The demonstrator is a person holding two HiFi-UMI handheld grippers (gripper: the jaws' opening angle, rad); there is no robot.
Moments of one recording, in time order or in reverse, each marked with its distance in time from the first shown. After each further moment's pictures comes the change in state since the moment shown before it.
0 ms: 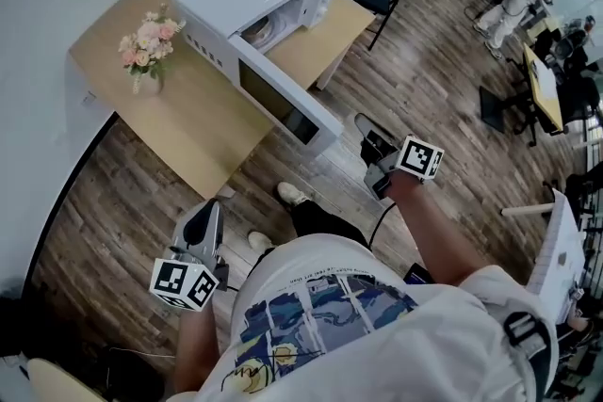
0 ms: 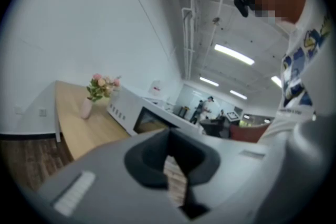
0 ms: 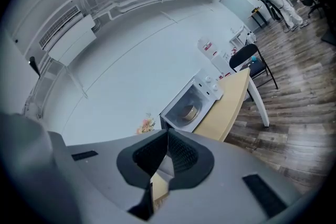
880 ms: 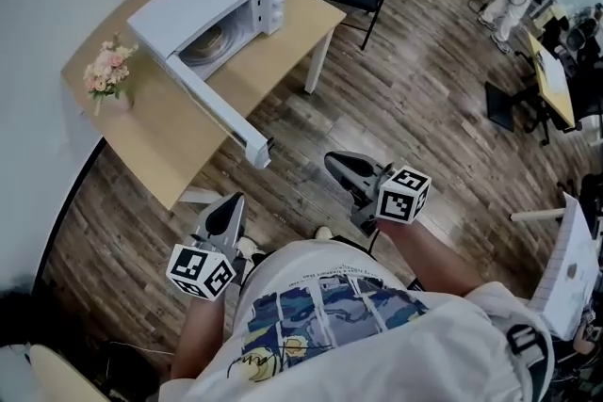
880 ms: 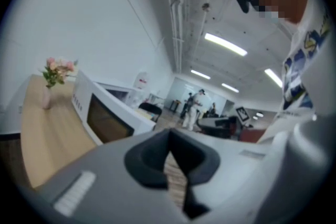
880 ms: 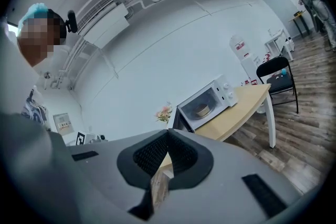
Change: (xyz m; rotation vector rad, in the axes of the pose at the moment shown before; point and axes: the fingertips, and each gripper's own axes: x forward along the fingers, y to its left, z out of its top) left arm 0.134 -0.172 -0.033 0.041 0.067 -0.085; right arm -0.115 0.000 0.012 -0.289 0.161 0.198
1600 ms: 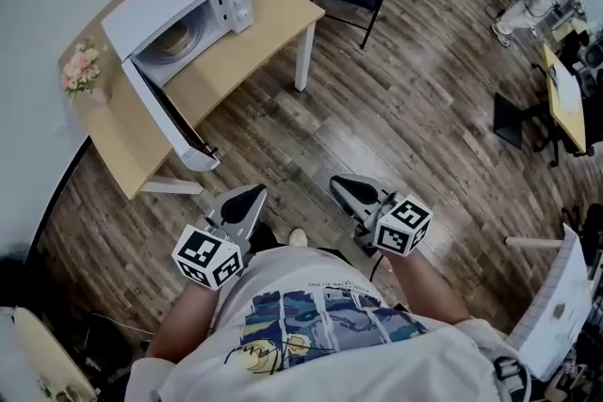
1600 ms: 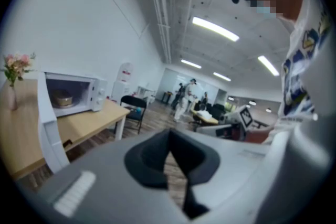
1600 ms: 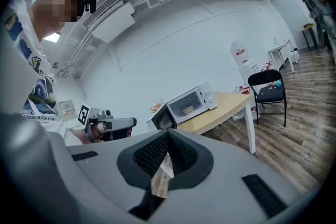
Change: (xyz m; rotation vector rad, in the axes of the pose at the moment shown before) left arm 0.162 -0.166 -0.022 0.091 0.098 -0.080; right arm -0.162 -0.101 0.010 -0.108 0.059 -0.002
